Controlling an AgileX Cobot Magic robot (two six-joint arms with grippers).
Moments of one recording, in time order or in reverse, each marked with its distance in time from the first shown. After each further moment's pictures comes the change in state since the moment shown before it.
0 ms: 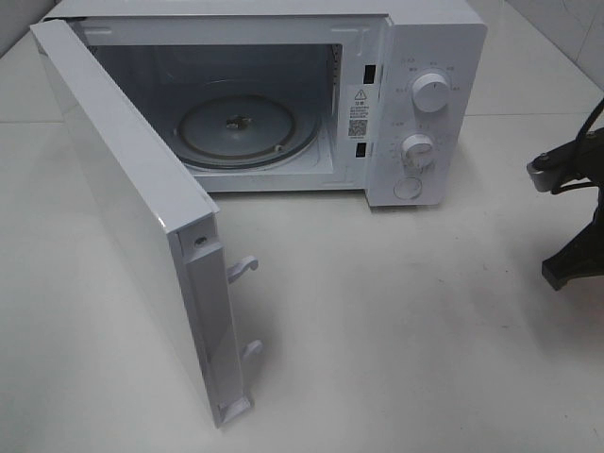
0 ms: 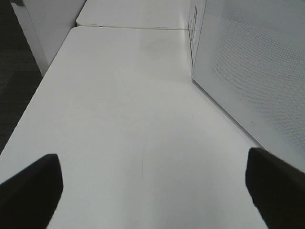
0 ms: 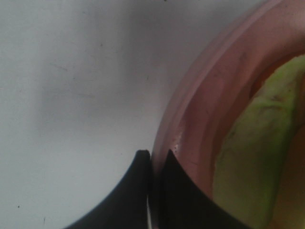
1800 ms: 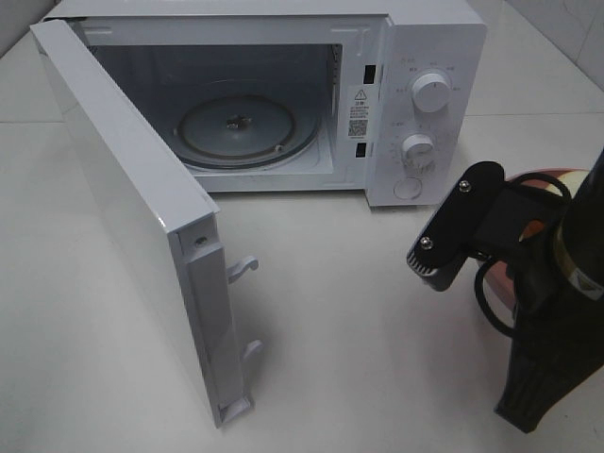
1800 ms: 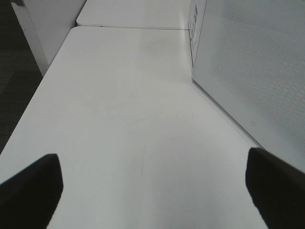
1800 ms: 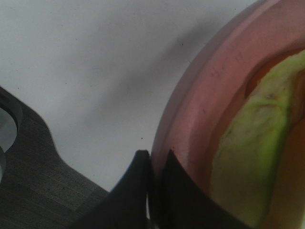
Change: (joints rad) left arm 0.000 0.000 0.000 0.000 0.000 0.000; right arm 0.700 -0.260 0.084 0.031 0.199 -0.002
